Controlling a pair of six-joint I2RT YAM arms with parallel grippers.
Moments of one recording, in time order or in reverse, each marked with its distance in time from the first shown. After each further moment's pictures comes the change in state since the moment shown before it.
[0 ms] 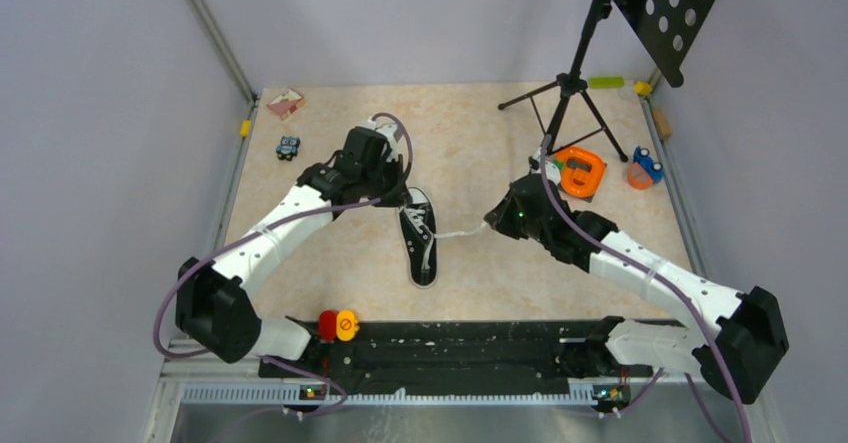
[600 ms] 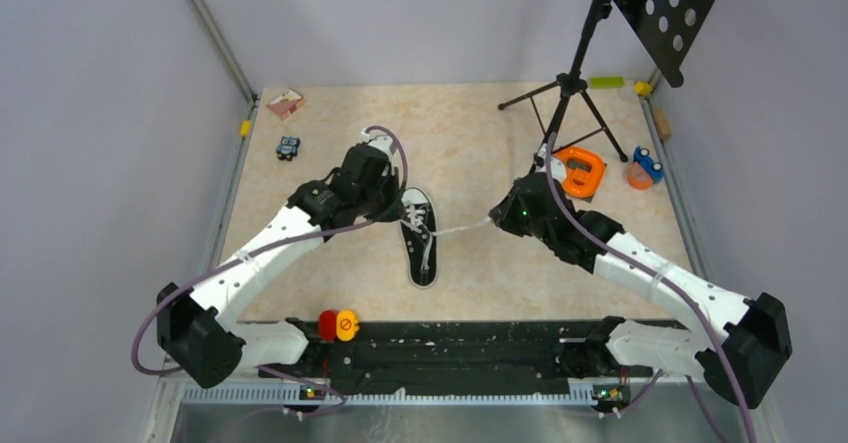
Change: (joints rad) left arm -0.126 -0.140 -0.010 -0.090 -0.148 -0.032; right arm -0.003 -0.037 0.027 -0.039 0.043 -0.009
